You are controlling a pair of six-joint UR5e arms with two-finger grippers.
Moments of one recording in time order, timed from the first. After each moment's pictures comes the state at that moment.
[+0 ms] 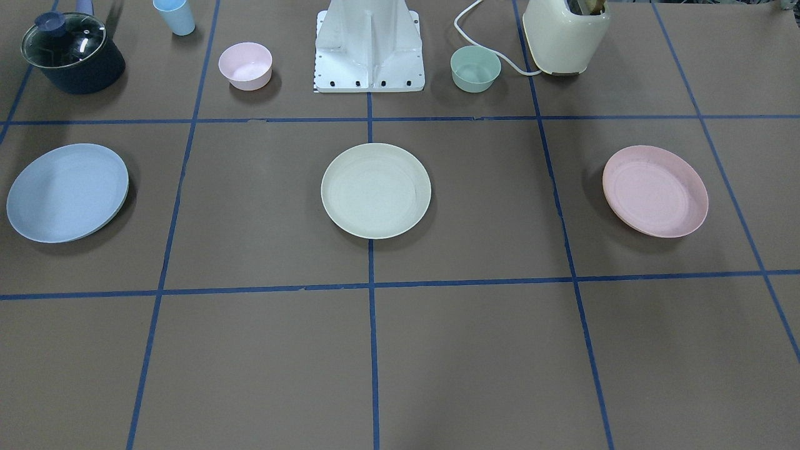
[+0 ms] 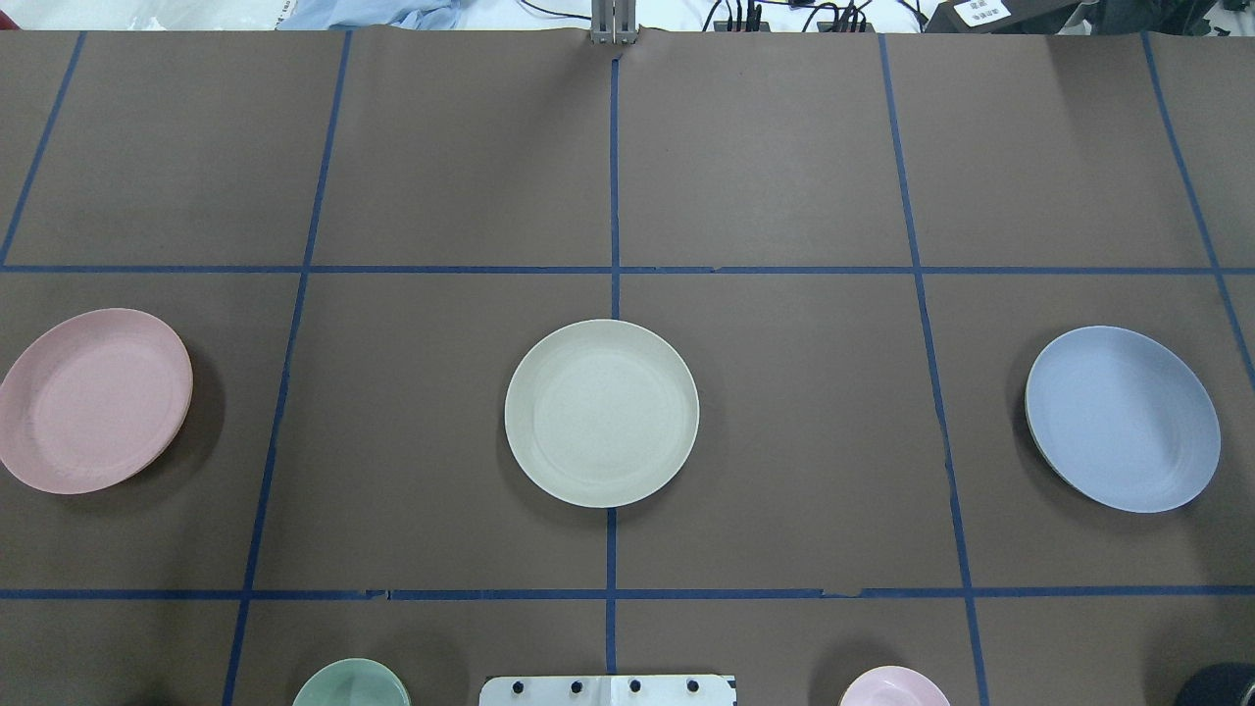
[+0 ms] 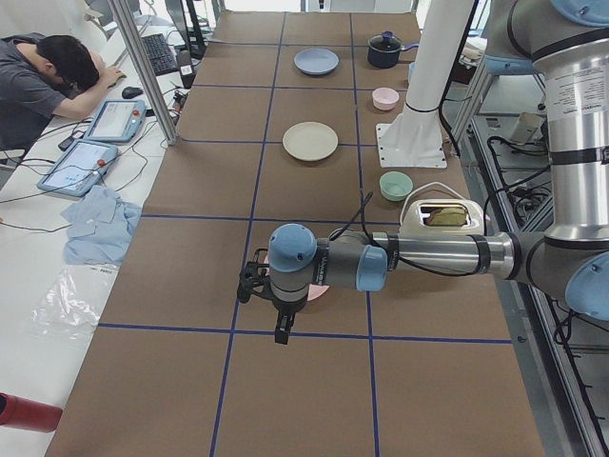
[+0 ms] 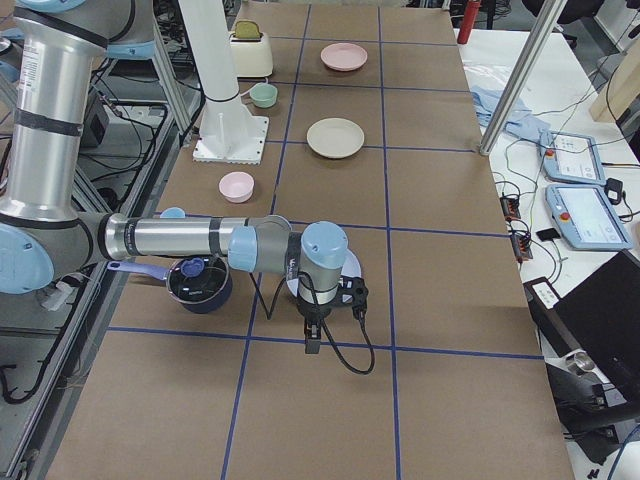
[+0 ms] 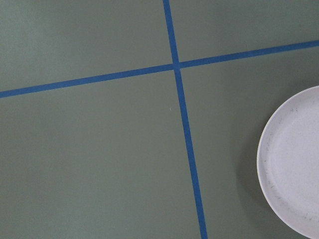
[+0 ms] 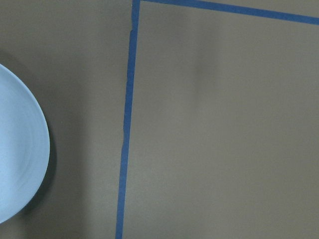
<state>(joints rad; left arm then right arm) -1.58 -1.39 -1.77 -1.66 -2.35 0.10 1.53 -1.81 1.85 -1.69 2.21 -0.09</state>
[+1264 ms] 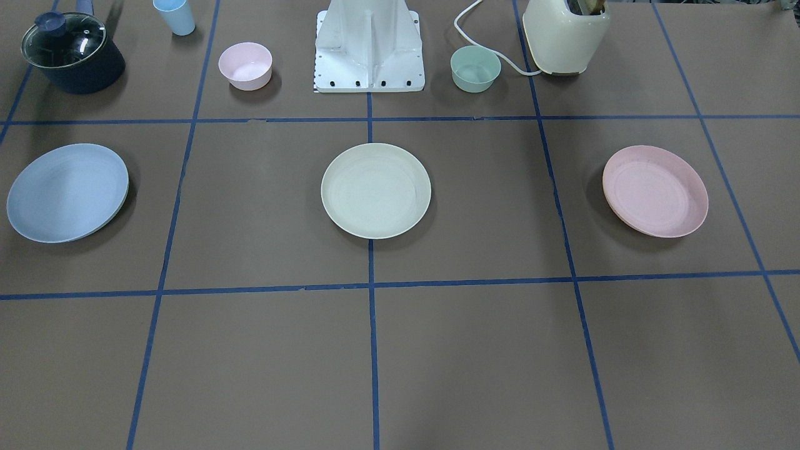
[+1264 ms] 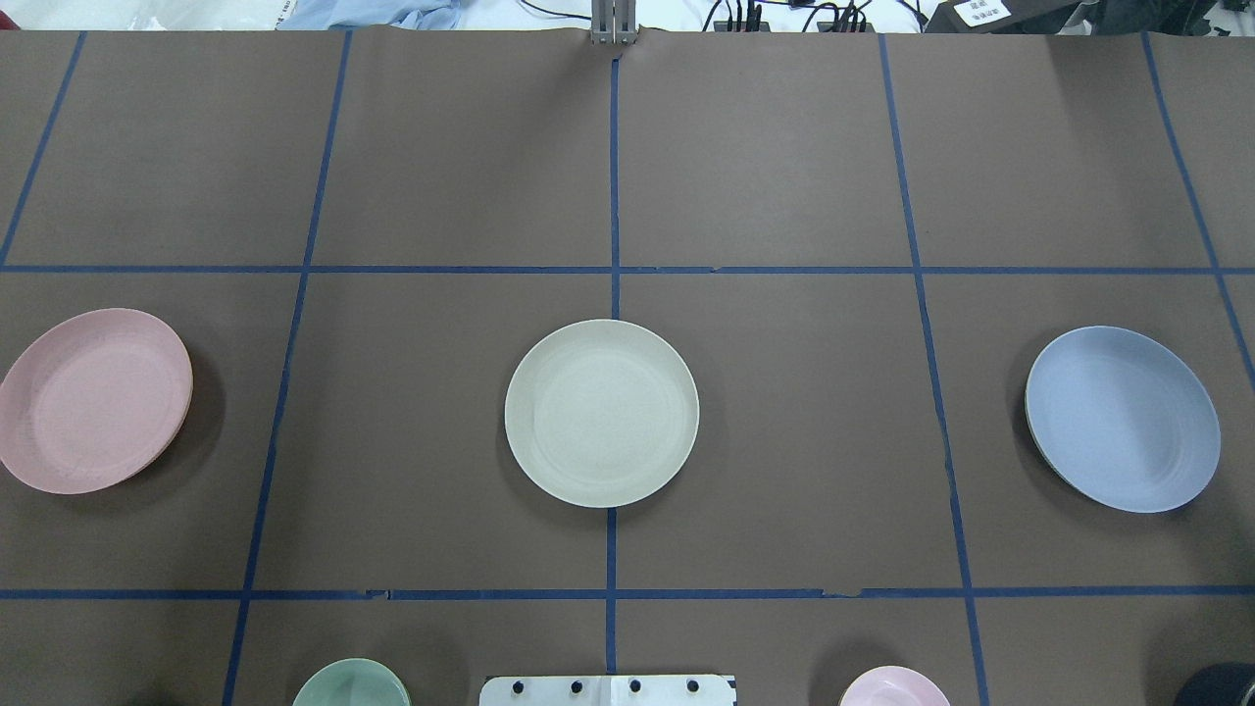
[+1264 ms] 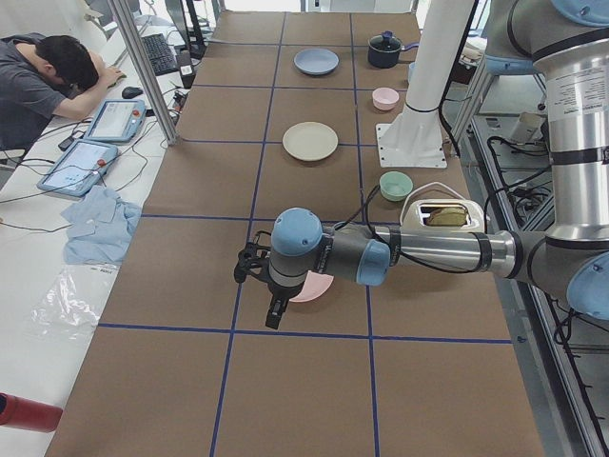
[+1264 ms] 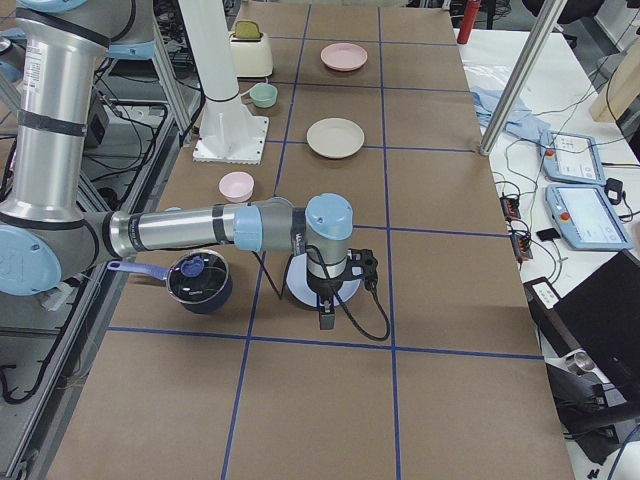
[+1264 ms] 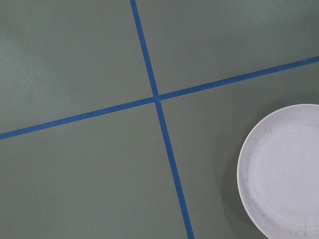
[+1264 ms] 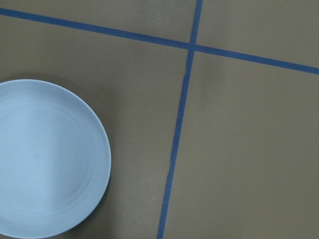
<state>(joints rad) -1.59 -1.39 -1.80 -1.76 -2.37 0.09 1.51 -1.77 1.94 -1.69 2.28 -0.08</state>
